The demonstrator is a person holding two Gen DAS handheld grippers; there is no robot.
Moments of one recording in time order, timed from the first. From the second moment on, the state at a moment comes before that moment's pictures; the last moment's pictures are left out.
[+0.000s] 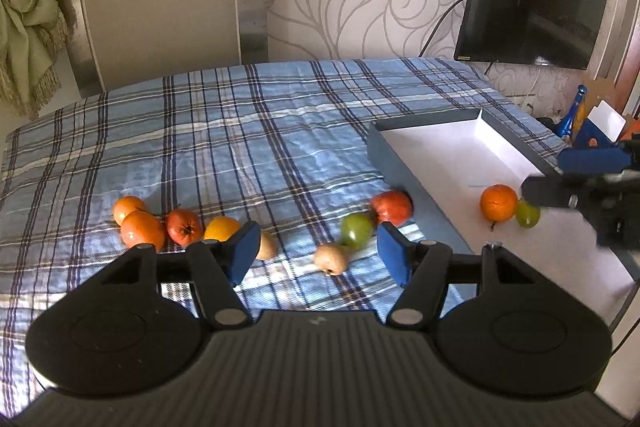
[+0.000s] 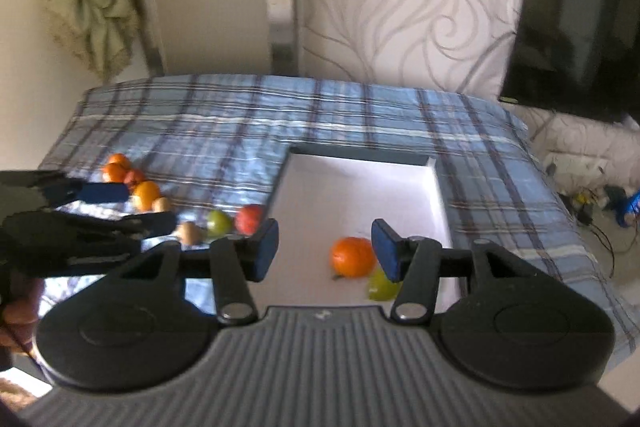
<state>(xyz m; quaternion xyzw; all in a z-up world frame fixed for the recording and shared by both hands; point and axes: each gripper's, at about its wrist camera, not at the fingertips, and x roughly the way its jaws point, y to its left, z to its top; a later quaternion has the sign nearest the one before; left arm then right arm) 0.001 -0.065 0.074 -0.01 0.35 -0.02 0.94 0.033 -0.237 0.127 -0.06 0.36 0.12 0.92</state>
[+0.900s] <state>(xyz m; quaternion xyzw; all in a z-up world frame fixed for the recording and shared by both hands) -0.015 0.027 0.062 0.00 0.36 -0.03 0.93 0.074 -0.119 0.064 -0.06 0.44 0.19 0.87</state>
